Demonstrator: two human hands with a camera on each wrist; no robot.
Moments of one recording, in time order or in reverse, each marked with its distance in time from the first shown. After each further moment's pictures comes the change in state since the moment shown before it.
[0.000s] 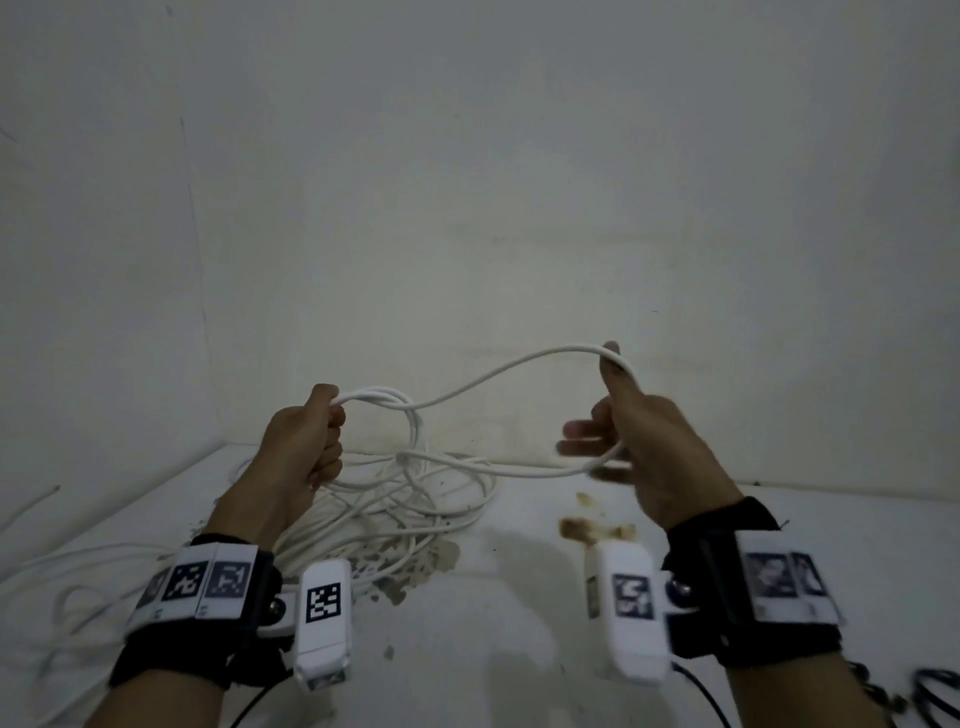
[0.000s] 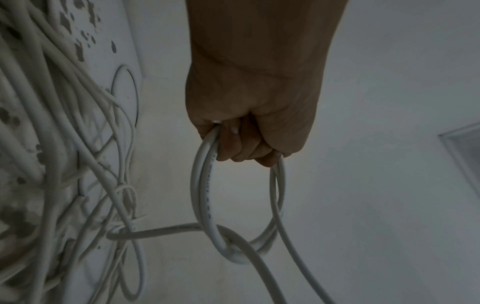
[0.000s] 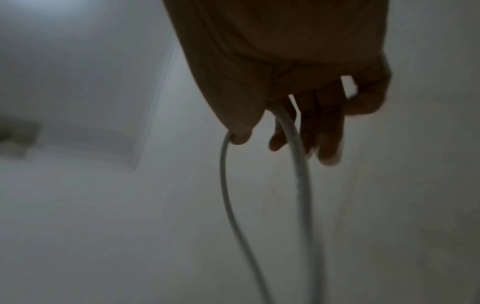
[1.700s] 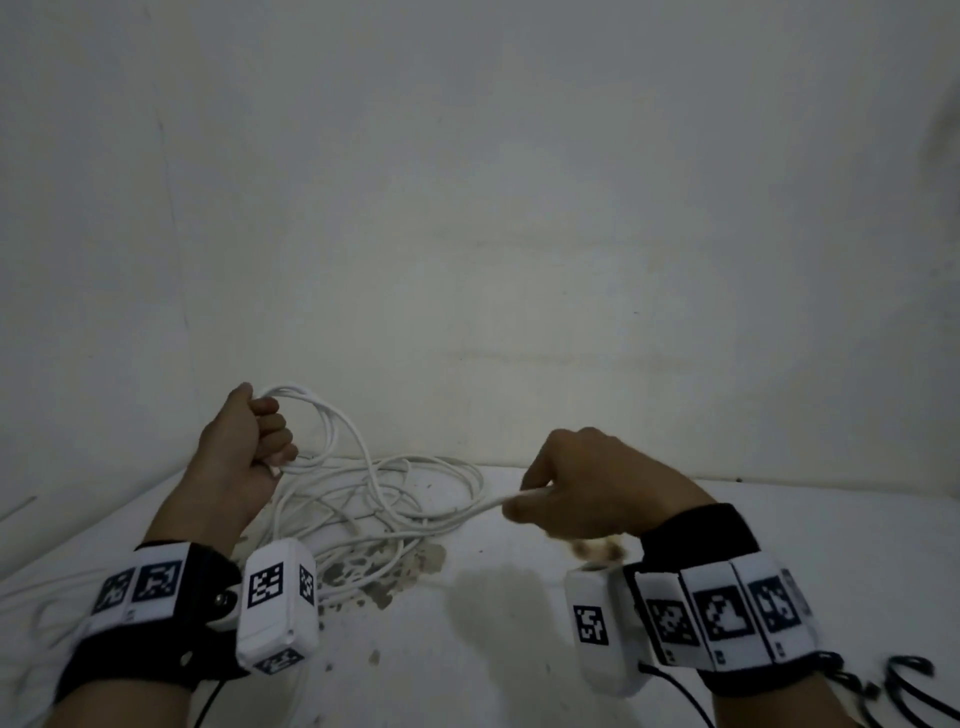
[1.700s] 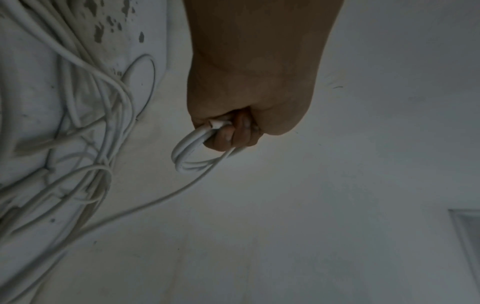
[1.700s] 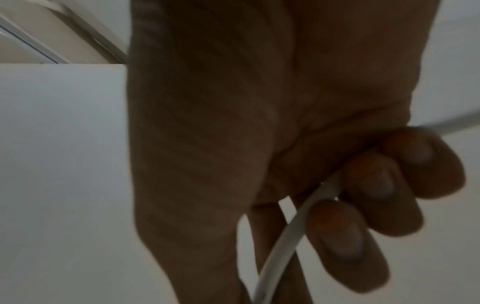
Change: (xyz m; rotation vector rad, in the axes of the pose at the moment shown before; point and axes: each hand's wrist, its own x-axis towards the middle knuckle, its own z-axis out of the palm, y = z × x) left_hand 0.019 0.007 -0.026 -0.421 0.048 -0.106; right_hand -0.024 -0.009 0.004 -1.229 -0.448 -0.271
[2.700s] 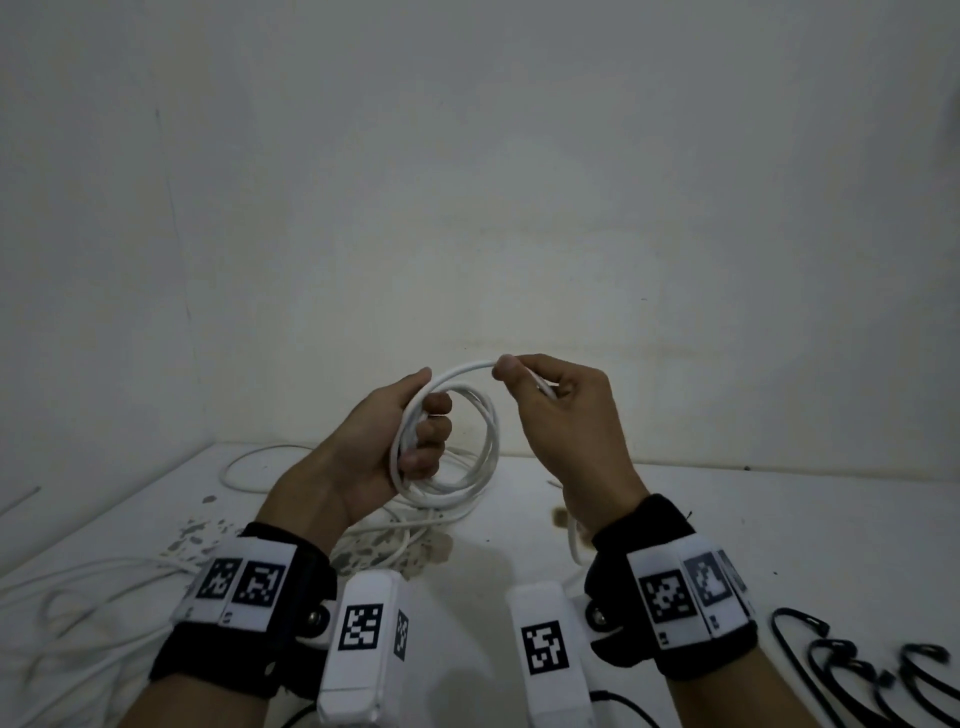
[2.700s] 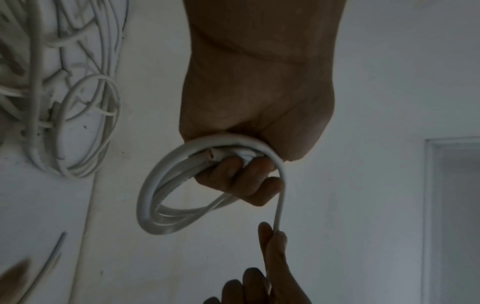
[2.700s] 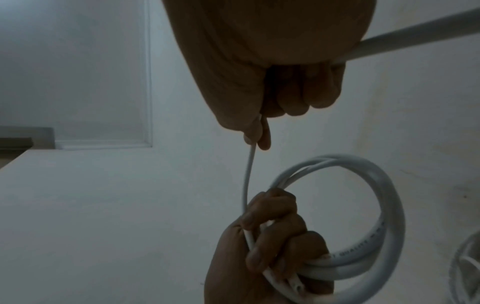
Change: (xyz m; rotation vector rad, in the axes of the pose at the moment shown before) left_hand -0.062 -0.030 0.081 0.173 -0.634 -0.316; right_hand 0.034 -0.023 0.028 1.028 0.695 -0.067
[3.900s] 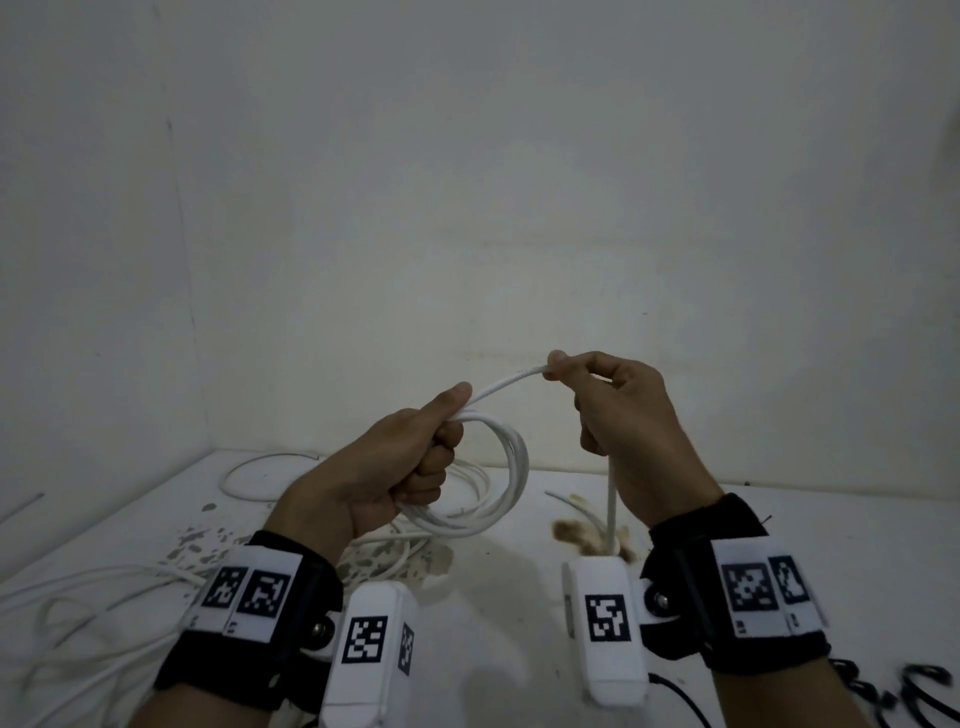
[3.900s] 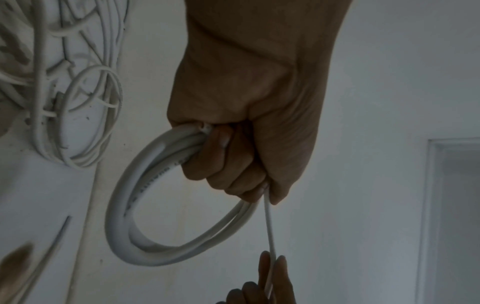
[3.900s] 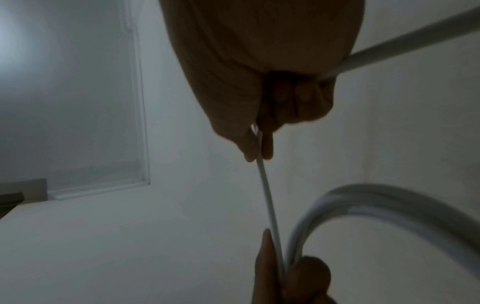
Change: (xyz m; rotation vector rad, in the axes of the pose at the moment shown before) left_hand -0.008 -0.002 0.012 0.417 0.127 0.023; right_hand 0.015 -0.015 -0.037 0.136 -0.066 0.126
